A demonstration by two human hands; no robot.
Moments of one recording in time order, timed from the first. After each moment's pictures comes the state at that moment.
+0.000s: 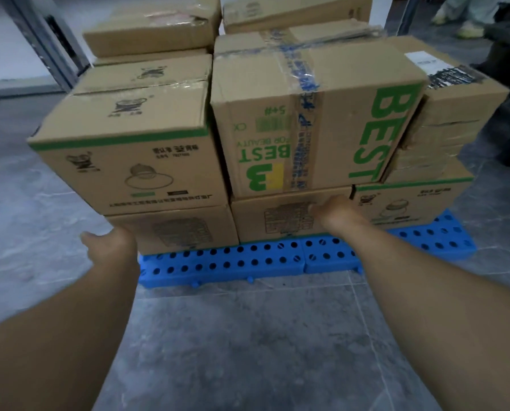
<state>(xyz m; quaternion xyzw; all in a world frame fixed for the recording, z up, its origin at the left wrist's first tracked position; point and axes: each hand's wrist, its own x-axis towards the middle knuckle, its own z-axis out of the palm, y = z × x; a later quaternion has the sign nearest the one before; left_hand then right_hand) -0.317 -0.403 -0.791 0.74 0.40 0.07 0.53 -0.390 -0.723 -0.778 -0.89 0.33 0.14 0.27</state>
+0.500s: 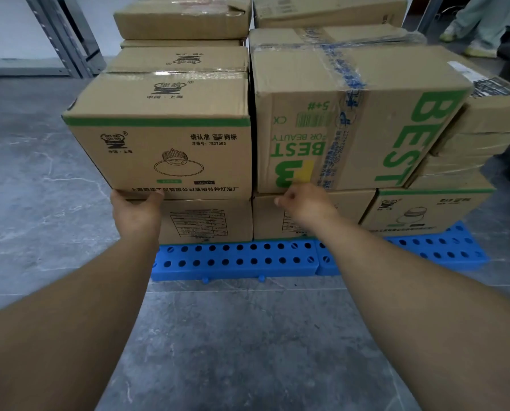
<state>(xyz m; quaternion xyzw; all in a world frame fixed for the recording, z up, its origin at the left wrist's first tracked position) -0.300 -0.402 -0.790 0.73 0.22 0.11 0.63 -0.353 -0.649 -0.773 -0.94 0.19 0.06 0.29</state>
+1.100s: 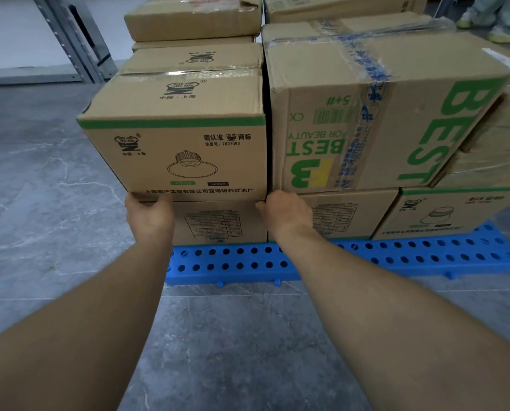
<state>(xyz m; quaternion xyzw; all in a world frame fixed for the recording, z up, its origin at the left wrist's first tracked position) -0.285 -0.400 -0.795 0.74 0.23 0.11 0.62 -0.322 -0.589 -0.807 -0.96 0.18 0.00 0.21</state>
